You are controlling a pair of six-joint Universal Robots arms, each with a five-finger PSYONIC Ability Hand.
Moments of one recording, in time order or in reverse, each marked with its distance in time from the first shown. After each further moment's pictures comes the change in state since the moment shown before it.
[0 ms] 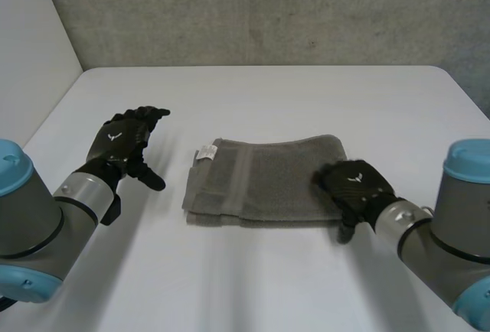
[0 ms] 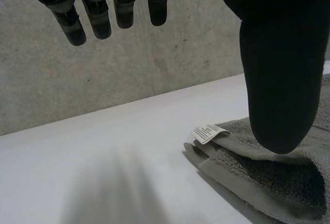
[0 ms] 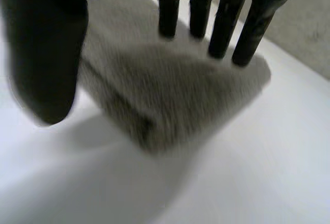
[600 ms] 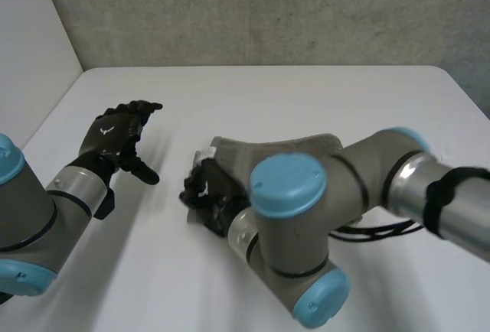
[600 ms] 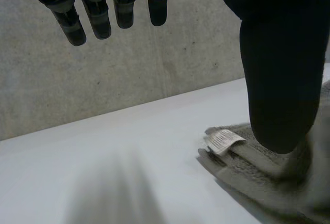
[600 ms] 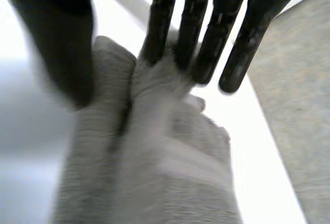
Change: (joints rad) left arm 0.026 0.011 0.018 -0.017 0.000 -0.002; right arm 0.560 0.393 -0.639 0.100 0.151 -0.368; left_hand 0.000 0.000 0.000 0.000 0.000; right_hand 0.186 0.213 0.222 0.224 0.196
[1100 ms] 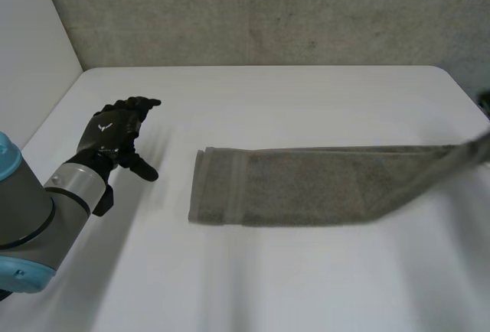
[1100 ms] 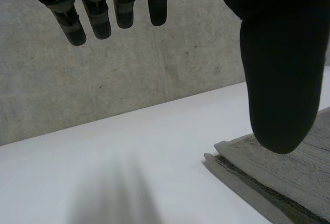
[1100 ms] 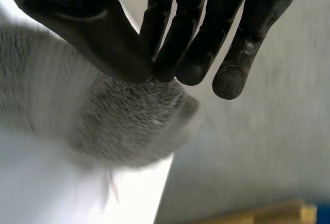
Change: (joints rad) left arm 0.003 0.008 0.009 -0.001 0.000 -0.004; right arm -0.988 -0.434 0.315 -0.022 -0.085 0.015; left_hand 0.000 0.000 0.000 0.000 0.000; right_hand 0.684 0.681 0.670 0.664 0.697
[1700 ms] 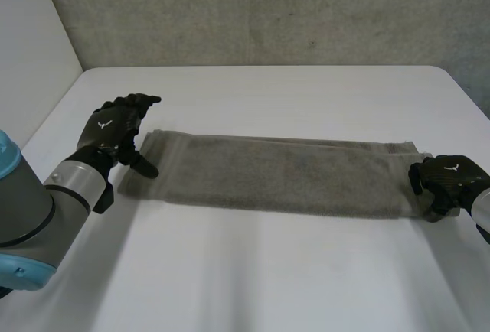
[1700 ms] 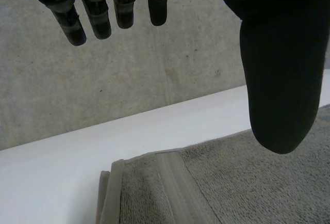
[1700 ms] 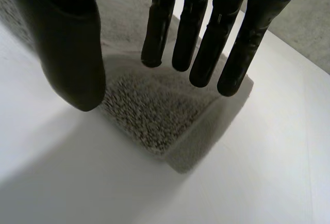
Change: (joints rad) left arm -0.002 0.000 0.010 0.003 0.000 -0.002; right arm -0.023 0.030 0.326 0.002 -0.226 0.167; left_hand 0.000 0.002 0.000 0.000 0.000; right_hand -0.573 -0.606 -0.593 -0.591 -0.589
